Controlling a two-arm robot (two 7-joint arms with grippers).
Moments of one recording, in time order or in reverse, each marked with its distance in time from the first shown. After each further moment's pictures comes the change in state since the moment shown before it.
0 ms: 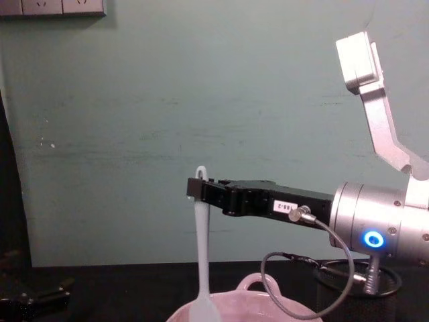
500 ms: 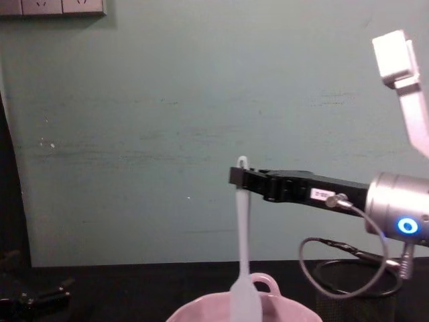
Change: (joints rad) left arm 0.000 0.000 0.000 0.000 0.000 0.000 0.000; right arm 0.019 0.025 0.058 0.047 0.007 -0.014 -0.007
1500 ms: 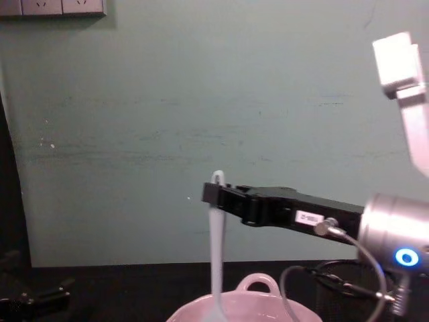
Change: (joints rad) left arm 0.000 0.000 0.000 0.000 0.000 0.000 0.000; right arm -0.116 0.025 -0.024 -0.161 0.004 0.008 -0.015
